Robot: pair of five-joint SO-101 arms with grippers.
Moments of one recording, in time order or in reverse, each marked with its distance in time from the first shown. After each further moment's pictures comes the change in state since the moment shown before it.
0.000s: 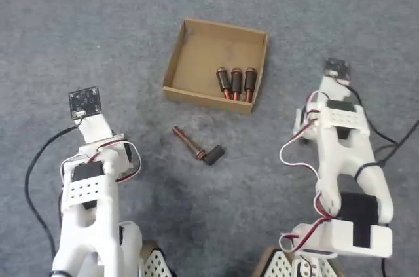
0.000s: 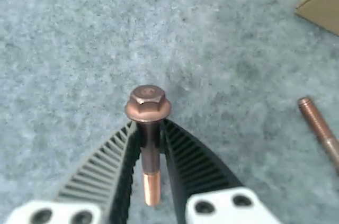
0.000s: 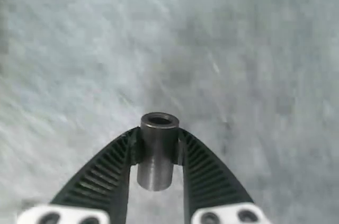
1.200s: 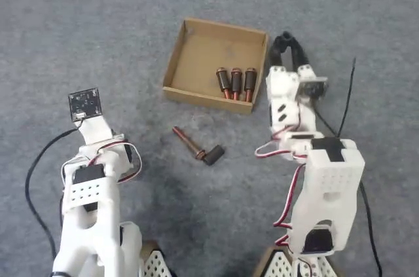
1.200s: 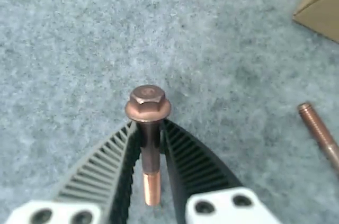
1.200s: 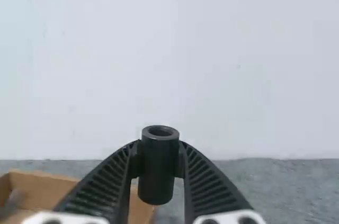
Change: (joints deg) left arm 0.0 -0.3 1.9 -3.7 0.0; right arm -10.3 34.7 7.8 -126.9 0.3
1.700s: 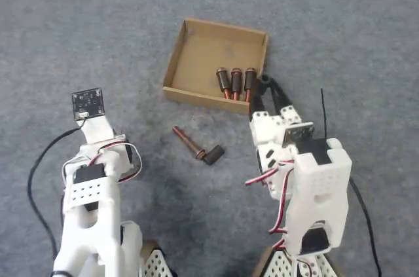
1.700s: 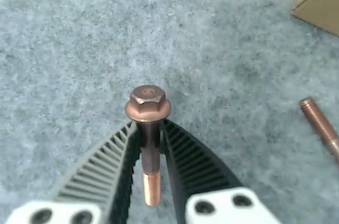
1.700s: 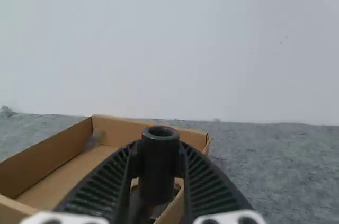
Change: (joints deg) left arm 0.0 0.0 0.0 -0.1 -2.1; right arm -7.6 -1.6 26.3 -18.5 0.3
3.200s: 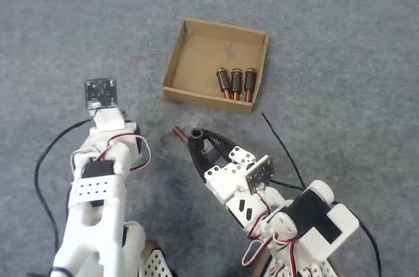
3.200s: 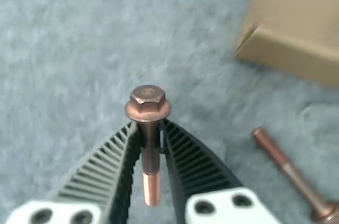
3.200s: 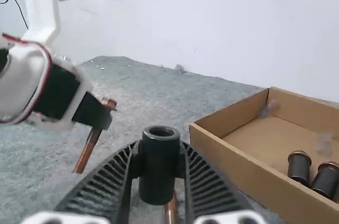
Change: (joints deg) left arm 6.7 0.0 -2.5 -6.2 -0.2; right arm -29.5 -27.0 24.4 9.5 0.0
